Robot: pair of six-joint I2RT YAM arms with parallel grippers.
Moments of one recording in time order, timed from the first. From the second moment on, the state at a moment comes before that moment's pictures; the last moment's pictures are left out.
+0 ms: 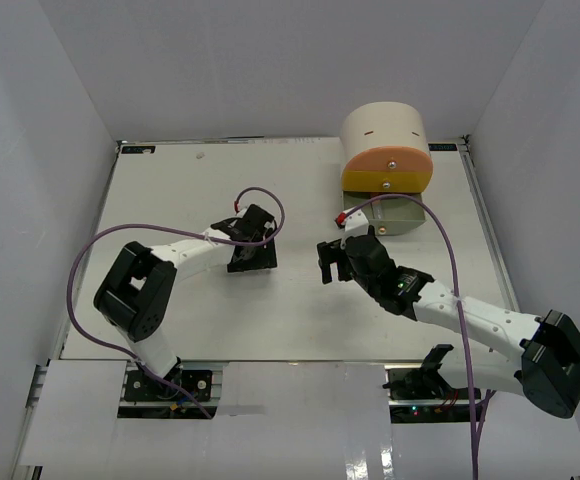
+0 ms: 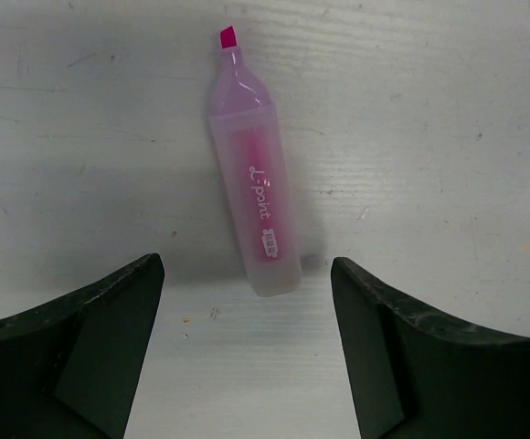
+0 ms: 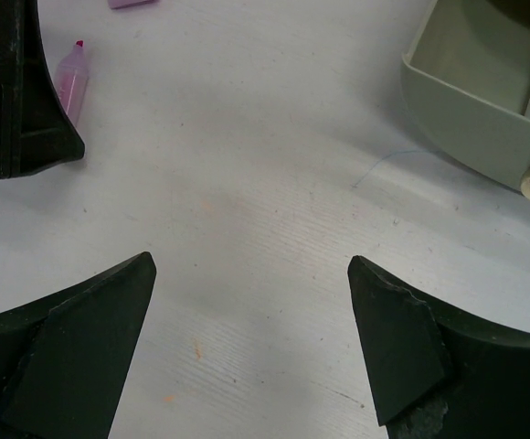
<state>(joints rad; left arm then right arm) -0.62 1.69 1.01 -0.45 -0.21 -0.64 0.88 1.14 0.67 -0.06 0.36 0.24</state>
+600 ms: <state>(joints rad) -0.65 1.73 1.04 -0.45 -0.22 -0.66 0.86 1.10 0.64 -0.05 0.35 0.26</state>
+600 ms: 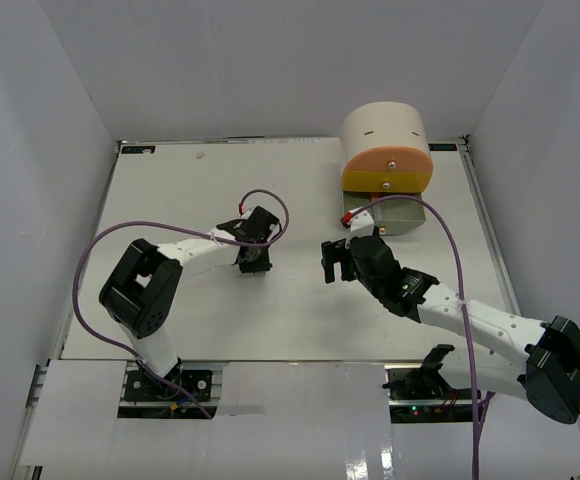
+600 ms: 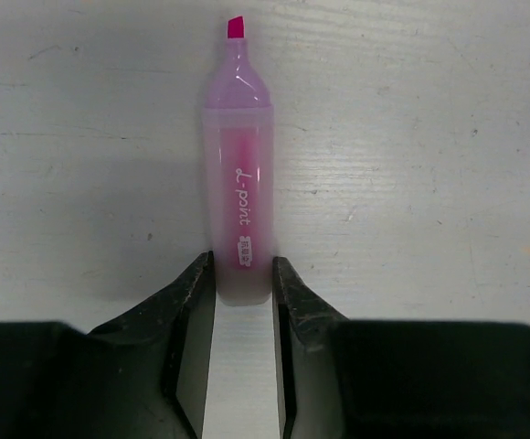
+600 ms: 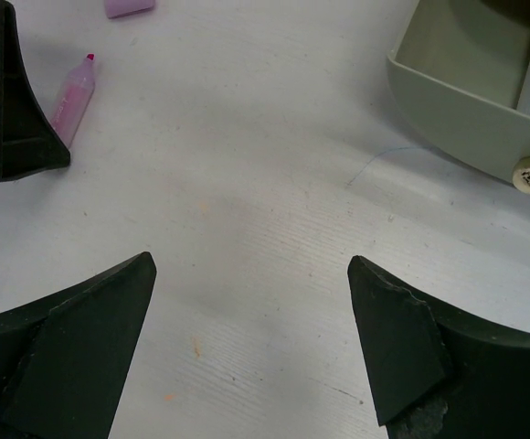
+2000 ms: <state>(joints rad) -0.67 1.12 0.66 0.21 0.12 -0.48 0.86 1.21 0.74 0.35 0.07 0.41</state>
